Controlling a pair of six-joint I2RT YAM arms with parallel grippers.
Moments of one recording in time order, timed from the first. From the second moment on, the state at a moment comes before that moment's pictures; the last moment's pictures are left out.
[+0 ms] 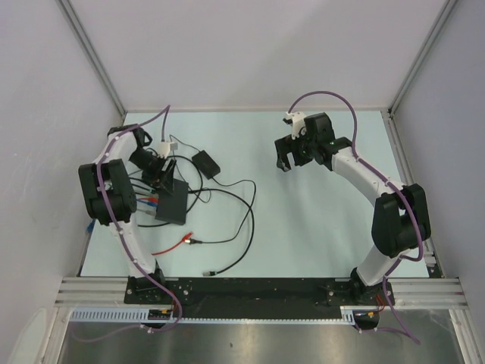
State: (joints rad) left arm 0.17 1.98 1.57 -1.20 0.41 0.60; right arm 0.38 1.68 1.33 -0.40 -0.24 -0.07
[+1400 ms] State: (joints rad) left arm -0.07 2.15 1.31 -0.41 1.07 -0.32; right arm 0.39 1.73 1.47 -0.57 -0.24 -0.16
